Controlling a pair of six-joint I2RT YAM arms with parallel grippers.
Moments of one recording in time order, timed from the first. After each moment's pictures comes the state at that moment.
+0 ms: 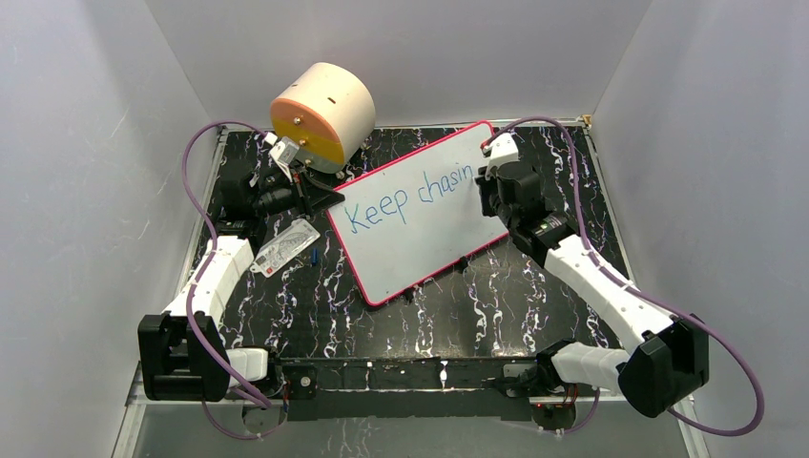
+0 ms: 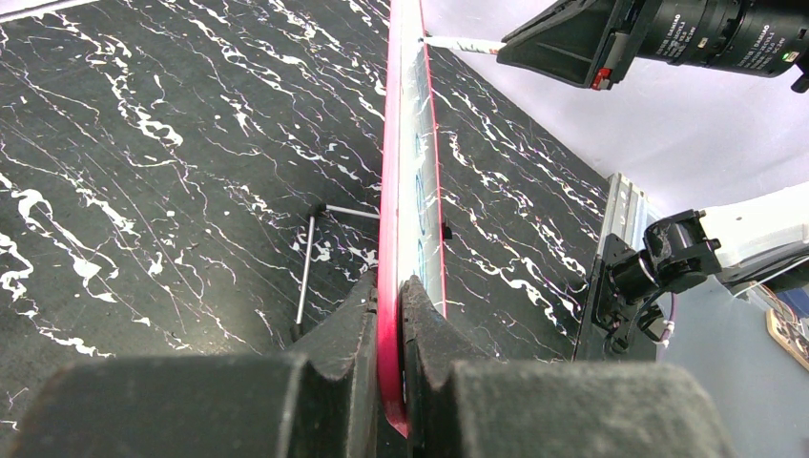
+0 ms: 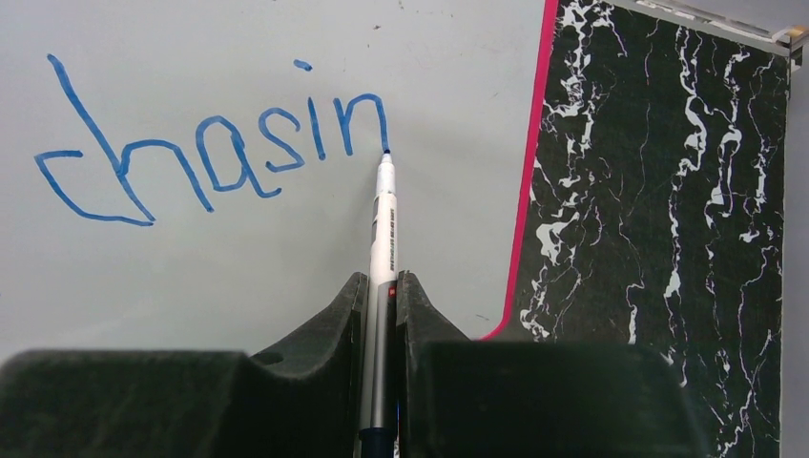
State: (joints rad) left arm -0.04 1.25 0.85 0.17 1.05 -0.25; right arm 0.53 1.19 1.00 -0.24 0.25 0.02
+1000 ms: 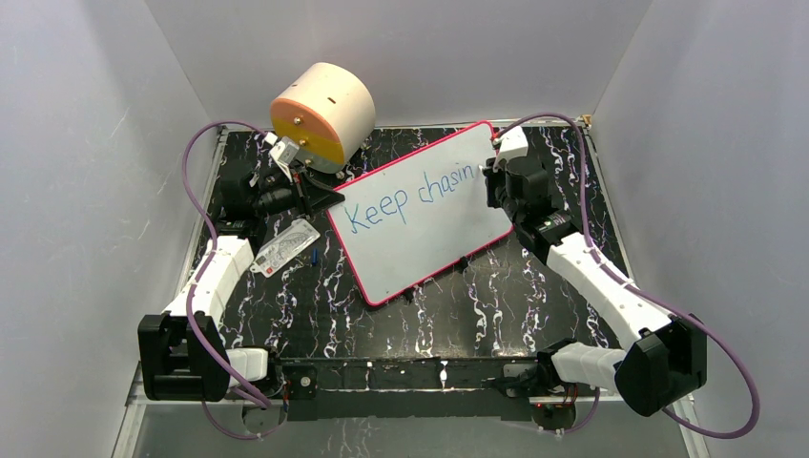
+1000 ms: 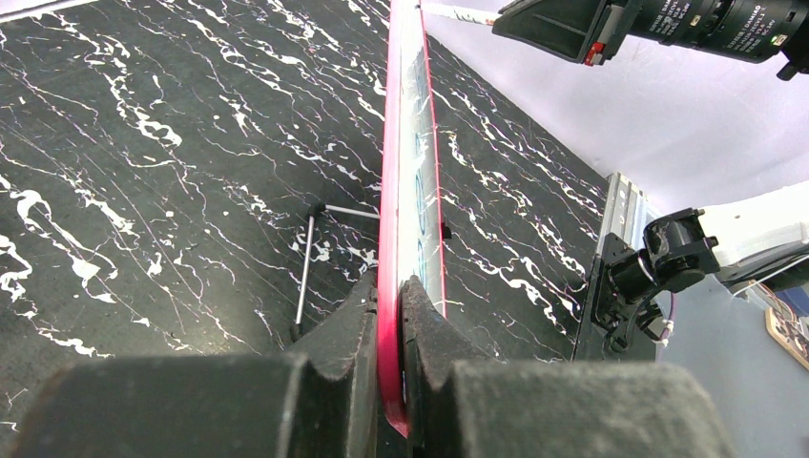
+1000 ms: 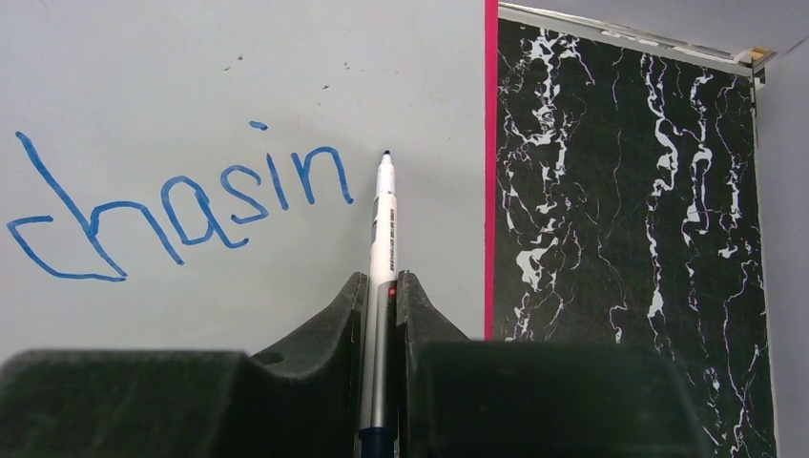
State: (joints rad) left arm -0.04 1.25 0.85 0.17 1.06 -0.25; right arm 0.48 1.19 0.99 -0.16 0.24 0.02
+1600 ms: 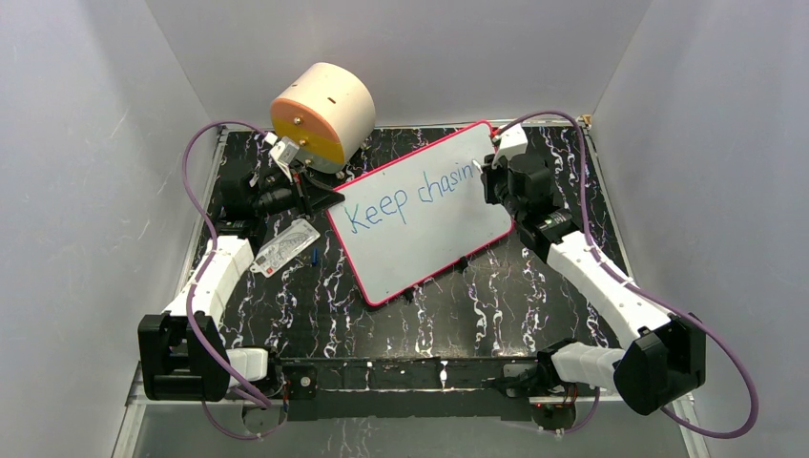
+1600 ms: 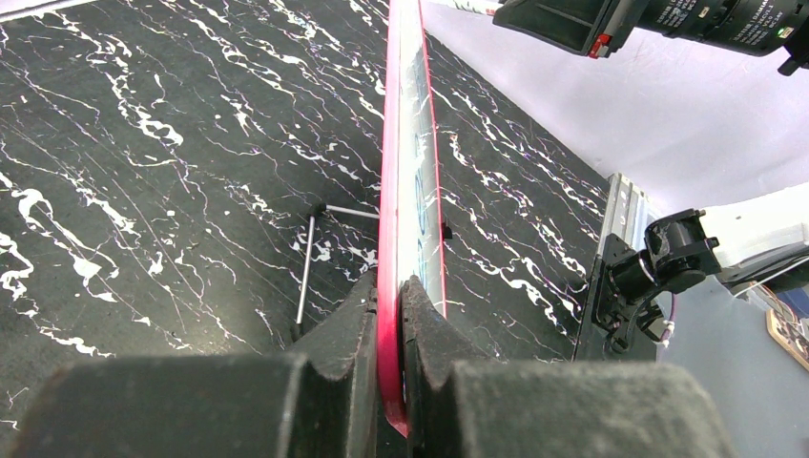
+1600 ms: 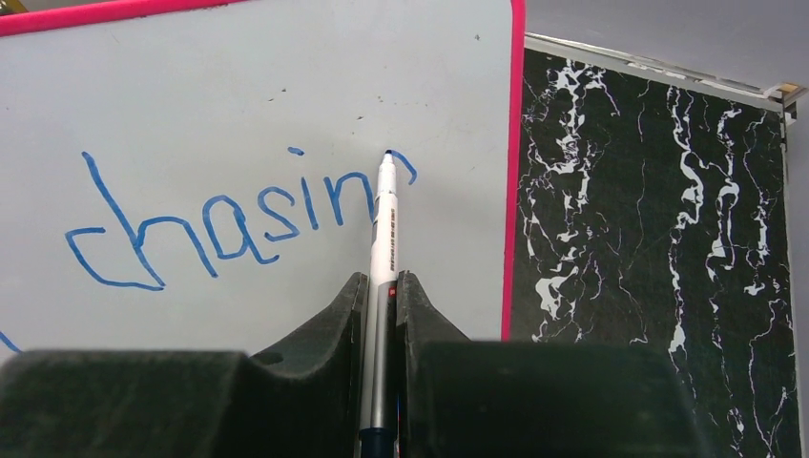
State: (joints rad) left arm -0.04 1.25 0.85 0.17 1.05 -0.25; right arm 0.47 1.20 0.99 -0.11 0.17 0.01
